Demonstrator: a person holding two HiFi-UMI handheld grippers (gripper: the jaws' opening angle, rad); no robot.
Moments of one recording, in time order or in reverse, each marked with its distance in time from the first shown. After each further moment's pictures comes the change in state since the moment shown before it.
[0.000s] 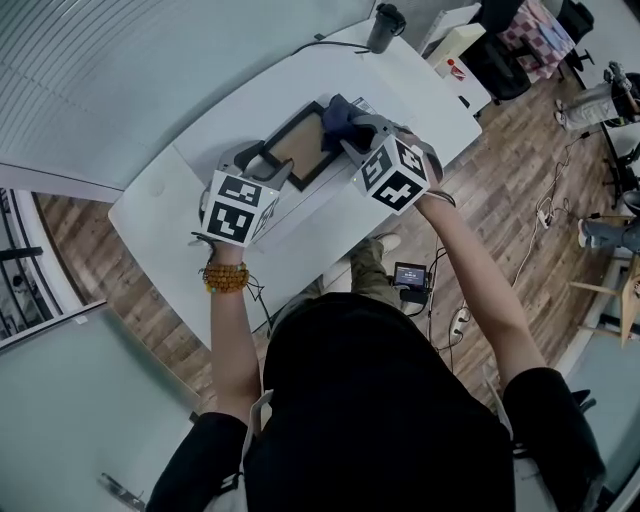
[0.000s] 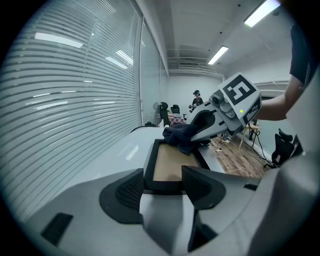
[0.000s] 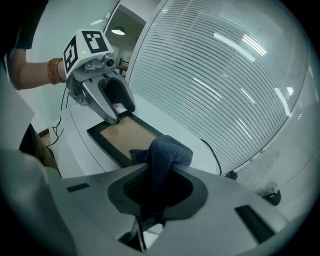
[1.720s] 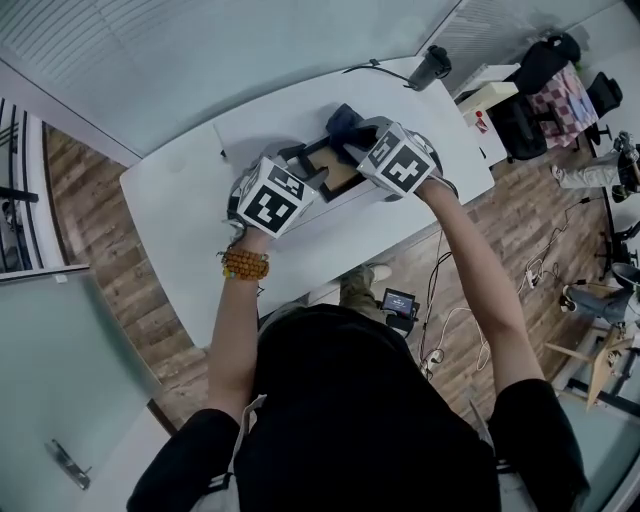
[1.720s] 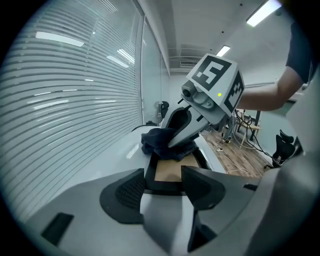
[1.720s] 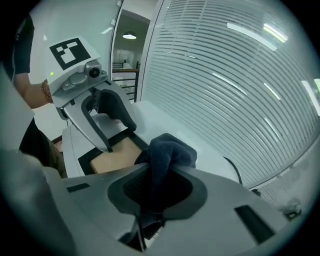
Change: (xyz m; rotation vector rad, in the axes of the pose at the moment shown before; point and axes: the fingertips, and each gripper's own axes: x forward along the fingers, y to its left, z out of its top) left arm -0.004 0.003 0.003 0.014 0.015 0.010; right arm 0.043 0.012 0.061 -0.055 -0.012 0.259
